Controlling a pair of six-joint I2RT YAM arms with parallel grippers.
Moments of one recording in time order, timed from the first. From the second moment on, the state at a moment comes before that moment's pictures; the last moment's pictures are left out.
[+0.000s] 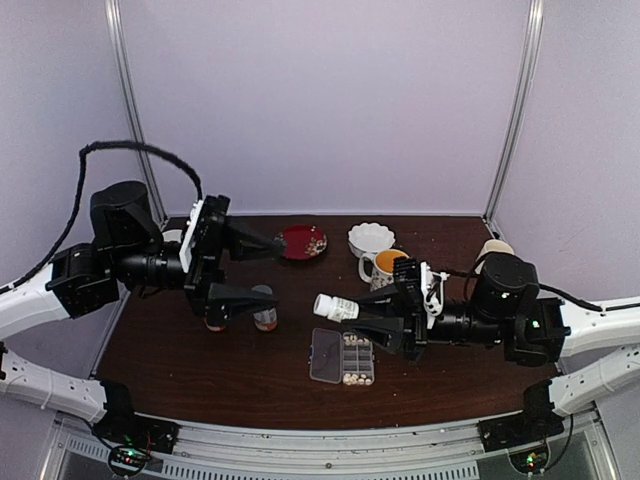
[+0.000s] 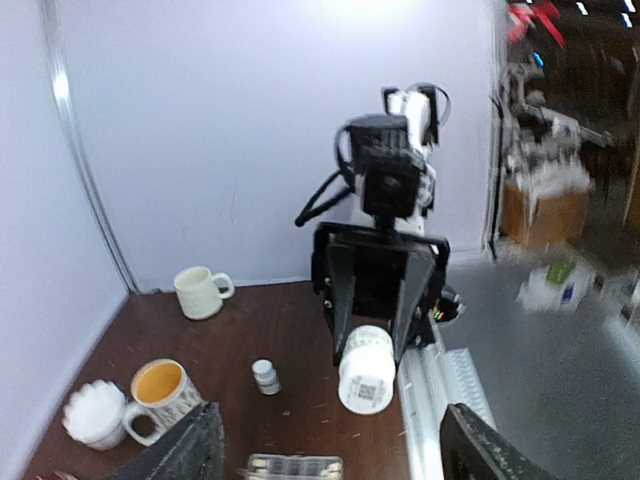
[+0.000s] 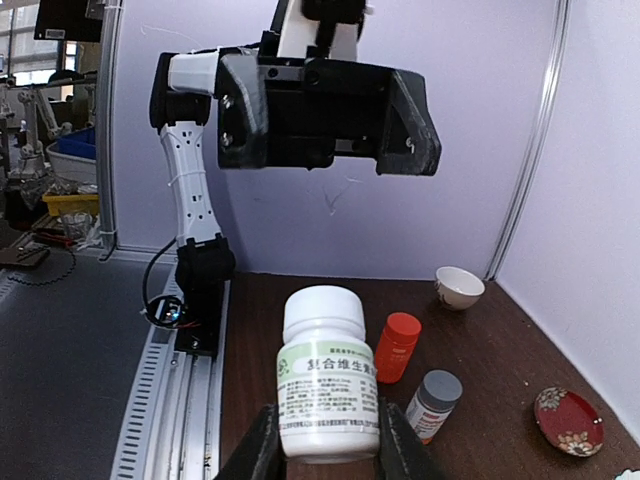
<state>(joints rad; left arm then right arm) -1.02 1.01 1.03 -0.09 0.53 0.05 1.26 1.04 0.72 0.34 -0.13 -0.18</state>
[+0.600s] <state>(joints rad) -1.09 1.03 0.99 -0.21 0.50 1.25 1.23 1.09 0.77 0.28 -0.33 0.22</state>
